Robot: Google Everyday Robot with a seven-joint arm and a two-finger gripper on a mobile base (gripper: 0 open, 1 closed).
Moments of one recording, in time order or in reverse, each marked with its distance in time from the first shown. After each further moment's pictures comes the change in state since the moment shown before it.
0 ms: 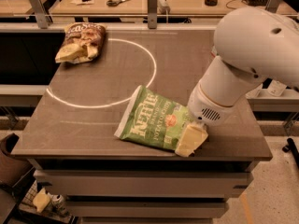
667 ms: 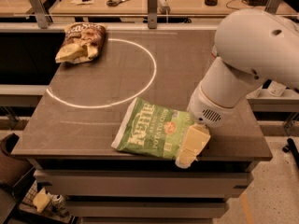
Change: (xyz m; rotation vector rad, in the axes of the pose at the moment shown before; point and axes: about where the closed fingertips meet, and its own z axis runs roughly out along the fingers) arm 0.000 -0.001 -0.001 0.002 -0.003 0.003
